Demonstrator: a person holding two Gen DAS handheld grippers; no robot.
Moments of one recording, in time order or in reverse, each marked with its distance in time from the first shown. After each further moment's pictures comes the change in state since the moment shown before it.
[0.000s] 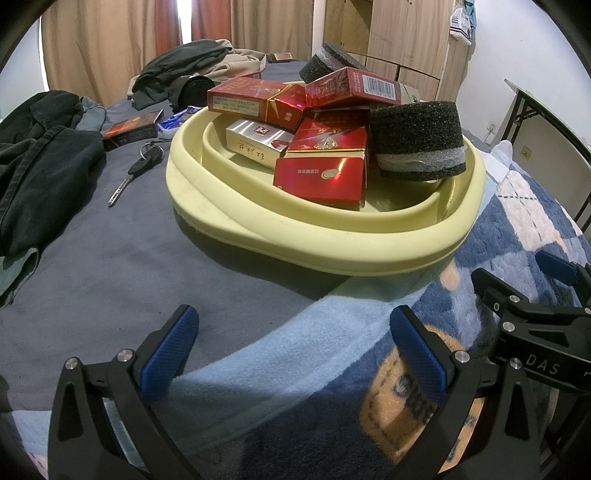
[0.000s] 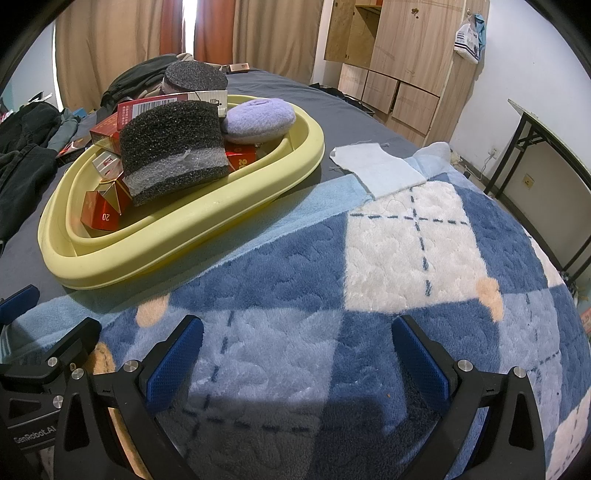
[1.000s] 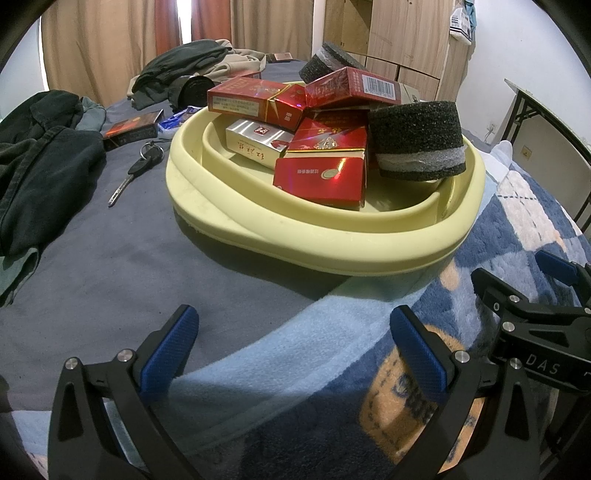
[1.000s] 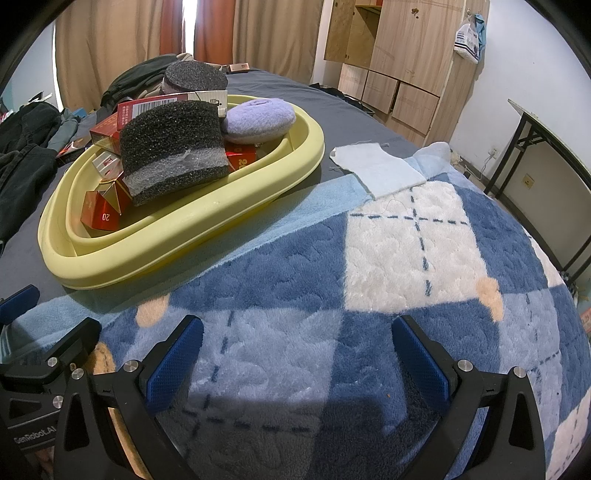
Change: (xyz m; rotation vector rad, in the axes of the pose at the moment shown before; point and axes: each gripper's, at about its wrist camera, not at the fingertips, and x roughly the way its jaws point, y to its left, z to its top) left arm -0.001 0.003 -0.001 0.003 0.000 0.004; right arm 0.000 0.000 0.000 0.000 0.000 0.000
